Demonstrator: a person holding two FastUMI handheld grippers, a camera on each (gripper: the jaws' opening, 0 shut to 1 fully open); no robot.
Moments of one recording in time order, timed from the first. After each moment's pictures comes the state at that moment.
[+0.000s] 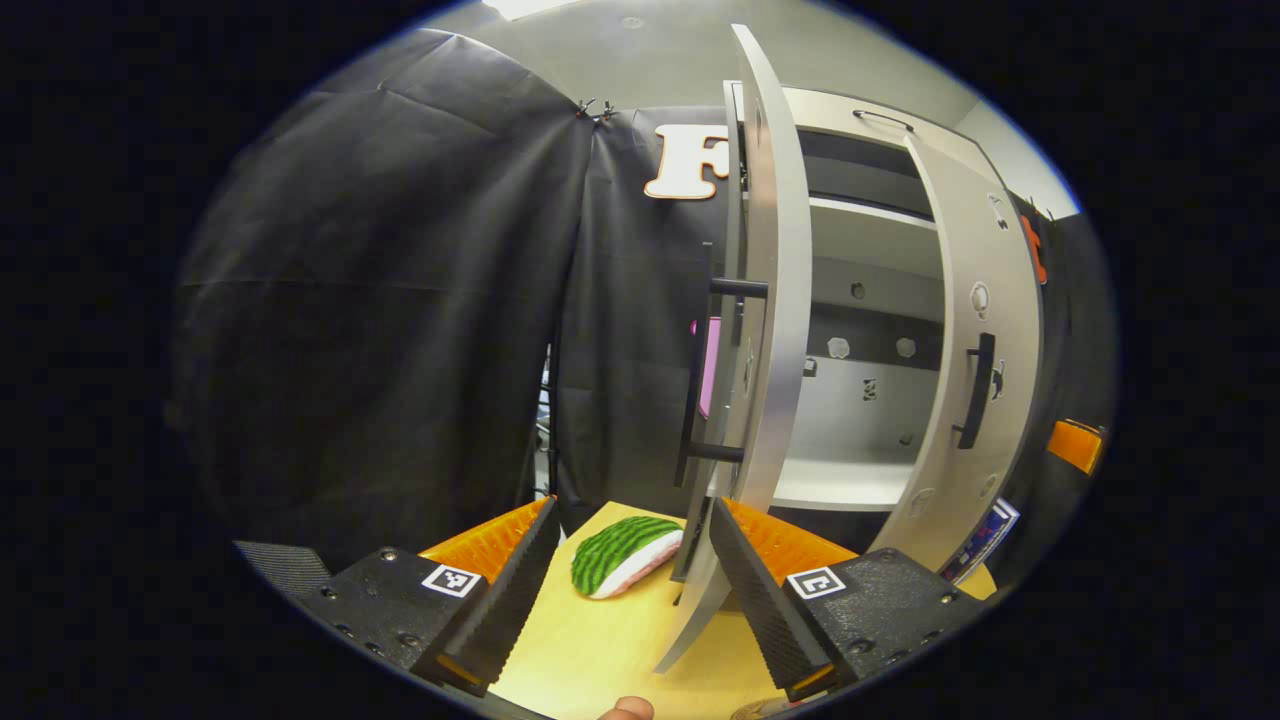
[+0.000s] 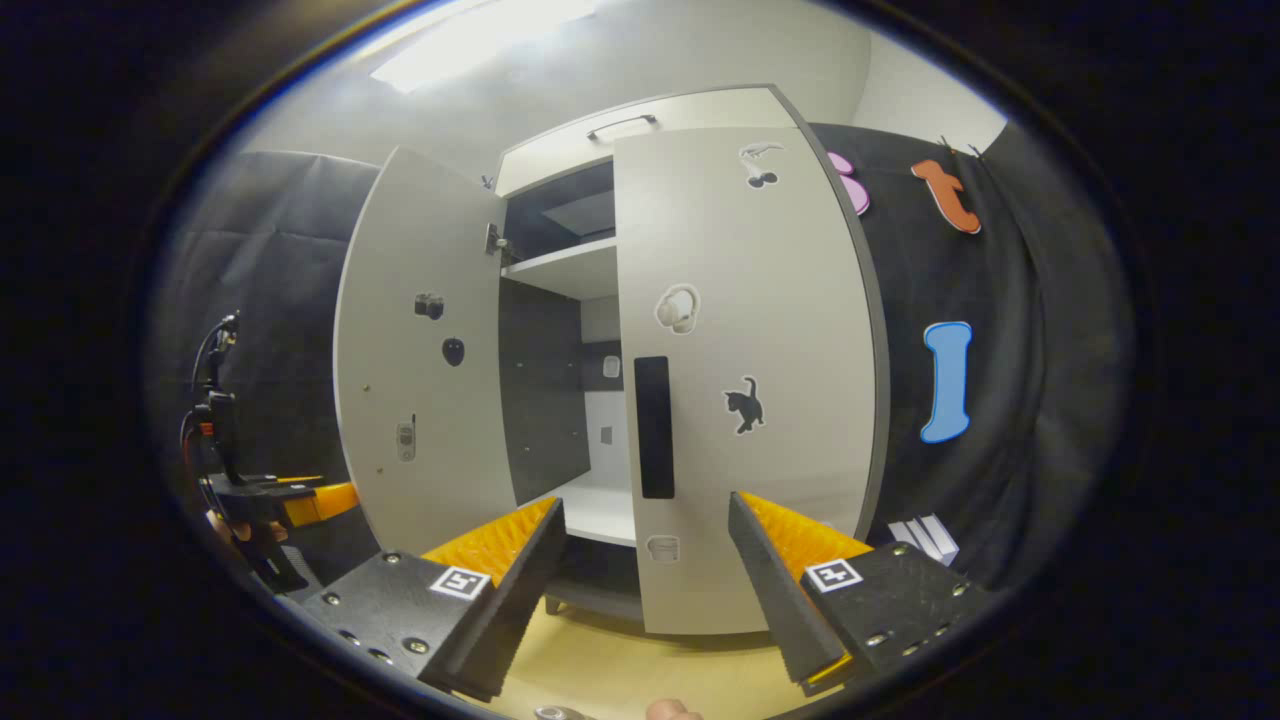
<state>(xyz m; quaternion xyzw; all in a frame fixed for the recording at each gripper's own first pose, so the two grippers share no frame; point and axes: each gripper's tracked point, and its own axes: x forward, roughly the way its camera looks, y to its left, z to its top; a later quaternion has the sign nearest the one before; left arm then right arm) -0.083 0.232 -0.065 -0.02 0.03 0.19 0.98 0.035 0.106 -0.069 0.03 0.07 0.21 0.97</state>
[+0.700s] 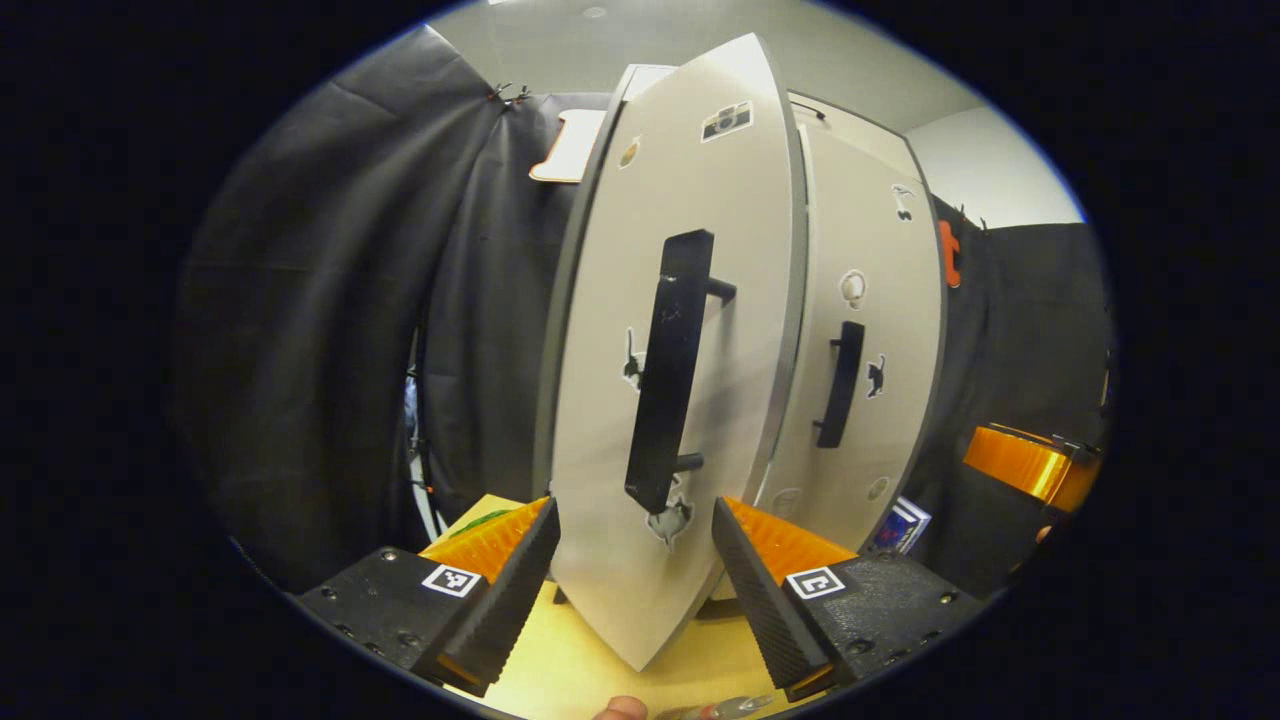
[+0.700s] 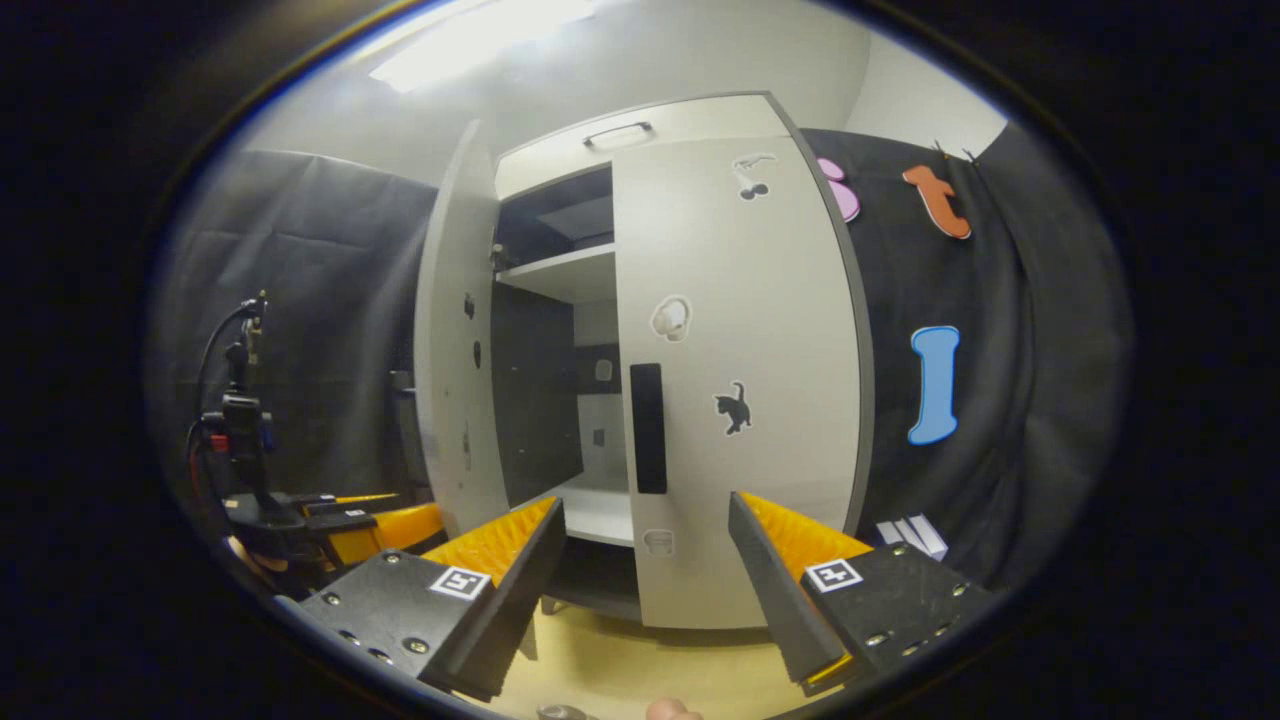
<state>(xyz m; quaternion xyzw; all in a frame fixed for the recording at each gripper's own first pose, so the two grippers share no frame) -0.025 0.118 -0.065 -0.04 0.03 0.03 1.00 0.026 0.096 -0.059 0.03 0.06 0.19 0.98</state>
